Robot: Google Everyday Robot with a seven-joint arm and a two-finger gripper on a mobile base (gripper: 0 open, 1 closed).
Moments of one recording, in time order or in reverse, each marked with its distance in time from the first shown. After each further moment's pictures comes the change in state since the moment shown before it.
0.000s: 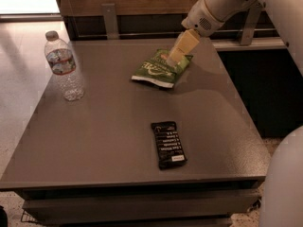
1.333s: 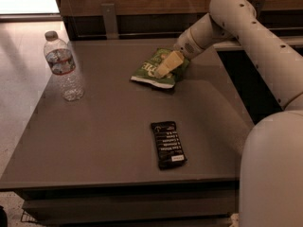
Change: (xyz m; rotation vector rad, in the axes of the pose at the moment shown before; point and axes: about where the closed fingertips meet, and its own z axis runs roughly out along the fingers) arm 0.033 -0.025 0.099 -0.056 -0.076 0.177
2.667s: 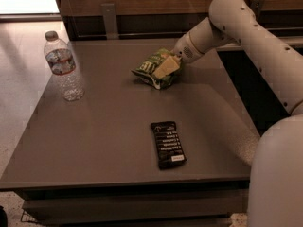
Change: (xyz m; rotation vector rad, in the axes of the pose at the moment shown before) arm 0.004 0.025 0.005 -0.048 -0.002 0.020
